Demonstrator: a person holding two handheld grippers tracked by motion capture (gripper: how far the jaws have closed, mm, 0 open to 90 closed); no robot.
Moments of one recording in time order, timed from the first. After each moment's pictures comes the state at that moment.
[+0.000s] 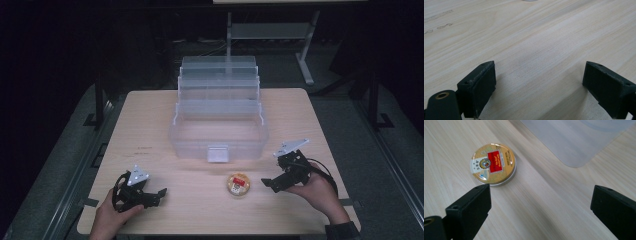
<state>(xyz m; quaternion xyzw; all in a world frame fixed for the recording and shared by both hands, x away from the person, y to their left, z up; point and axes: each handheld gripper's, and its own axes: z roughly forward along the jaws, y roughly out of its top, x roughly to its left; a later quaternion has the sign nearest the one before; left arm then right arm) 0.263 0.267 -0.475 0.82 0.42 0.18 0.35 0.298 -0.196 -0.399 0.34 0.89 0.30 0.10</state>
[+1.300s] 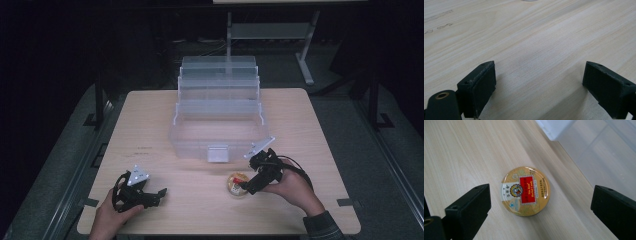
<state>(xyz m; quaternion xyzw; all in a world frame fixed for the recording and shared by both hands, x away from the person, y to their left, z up) 0.263 0.267 -0.475 0.82 0.42 0.18 0.35 0.307 -0.129 -0.398 0.27 0.92 0.28 0.07</state>
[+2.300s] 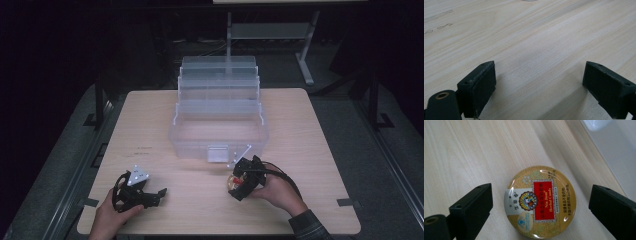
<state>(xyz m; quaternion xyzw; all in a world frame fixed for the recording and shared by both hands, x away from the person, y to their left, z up) 0.263 0.267 -0.475 0.82 0.42 0.18 0.35 0.311 -0.090 -0.433 0.25 0.94 0.22 0.06</state>
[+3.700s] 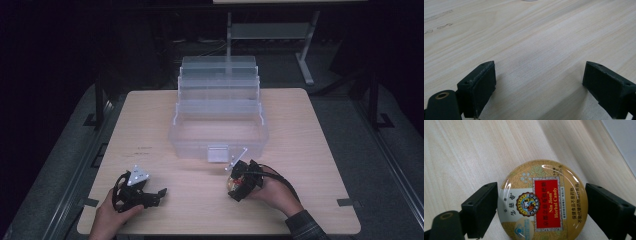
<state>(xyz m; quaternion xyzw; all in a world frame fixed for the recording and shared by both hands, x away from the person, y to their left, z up) 0.263 0.267 -0.475 0.82 0.42 0.18 0.35 0.313 -0.085 -0.450 0.25 0.95 0.20 0.05</state>
